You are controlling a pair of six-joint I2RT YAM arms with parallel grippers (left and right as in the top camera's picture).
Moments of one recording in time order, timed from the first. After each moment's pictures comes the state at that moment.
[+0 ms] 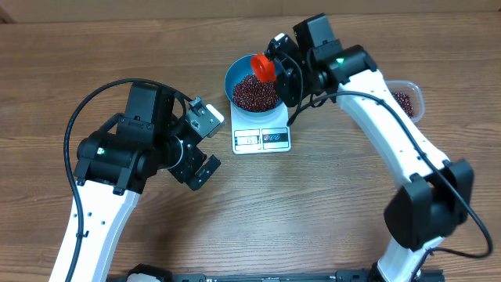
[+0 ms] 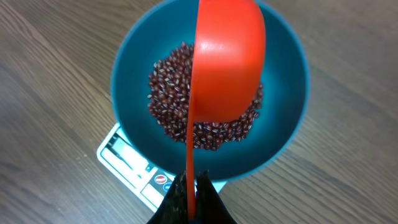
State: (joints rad) left arm -0.27 1.25 1.37 -1.22 0.21 0.47; right arm 0.40 1.92 1.76 -0.90 -0.24 -0.25
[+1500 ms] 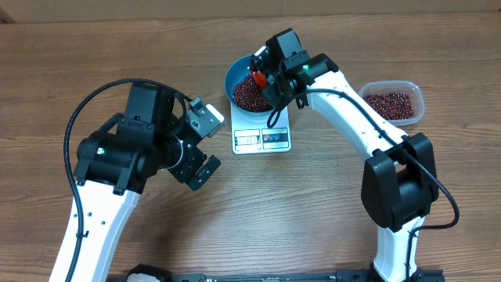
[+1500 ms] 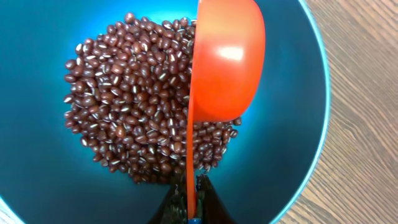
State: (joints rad) left arm -0.27 1.25 1.37 -1.22 0.21 0.47; right arm 0.47 2.08 1.76 -0.79 0.00 -0.32
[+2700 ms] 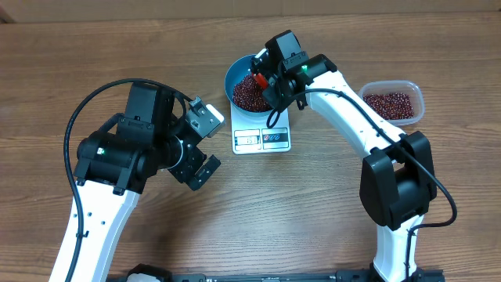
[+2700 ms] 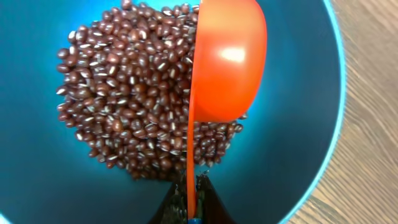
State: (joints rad) left arm -0.27 1.25 1.37 -1.22 0.21 0.47; right arm 0.47 2.09 1.76 -0.81 -0.01 -0.32
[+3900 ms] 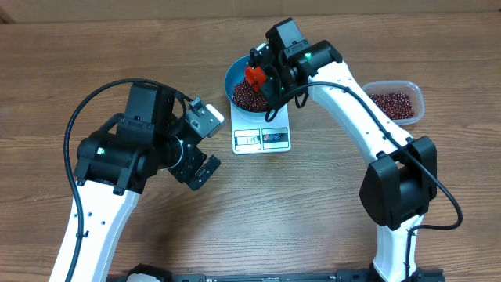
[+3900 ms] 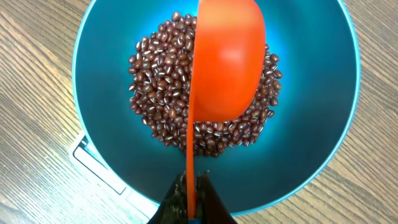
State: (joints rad) left arm -0.27 1.25 1.37 -1.22 0.21 0.47; right arm 0.47 2.09 1.91 -1.01 -0.12 -0.24
